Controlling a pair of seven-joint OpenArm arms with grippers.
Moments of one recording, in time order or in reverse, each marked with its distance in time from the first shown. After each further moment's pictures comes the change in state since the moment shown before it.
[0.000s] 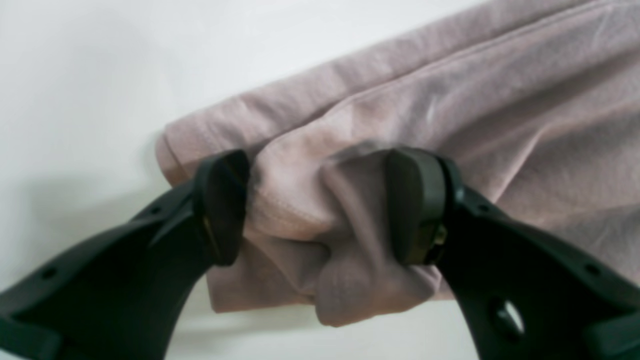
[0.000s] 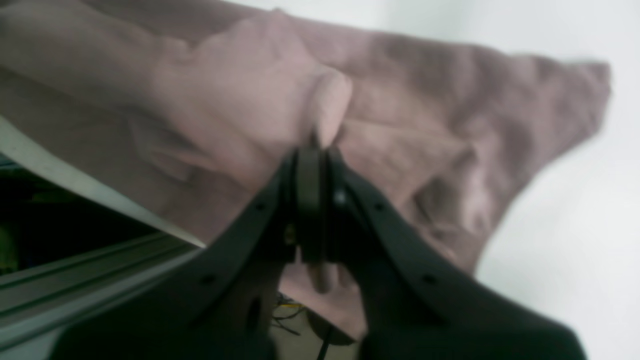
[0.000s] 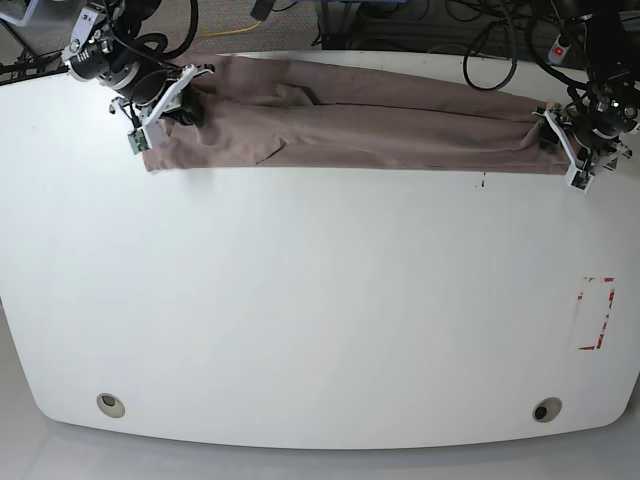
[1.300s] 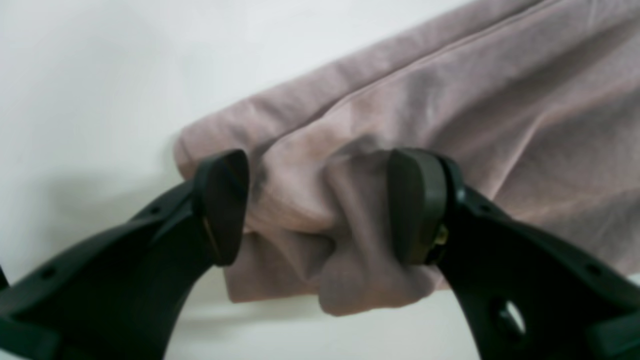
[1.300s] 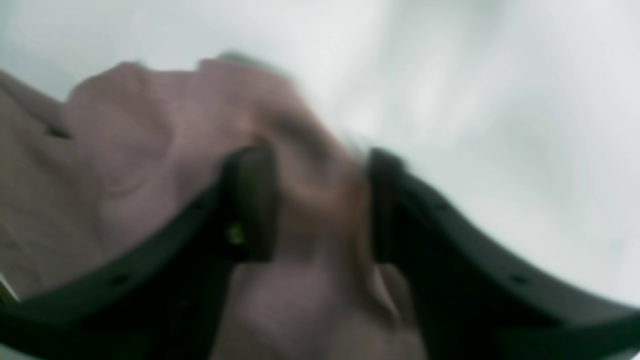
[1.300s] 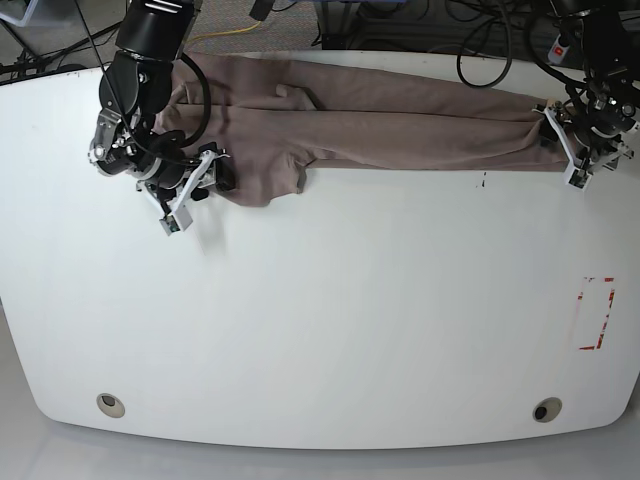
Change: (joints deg) left arm 0.6 0.5 0.0 3.5 1.5 -0.1 1.5; right arm 25.0 2.7 -11.5 -27.3 -12.7 0.2 4.9
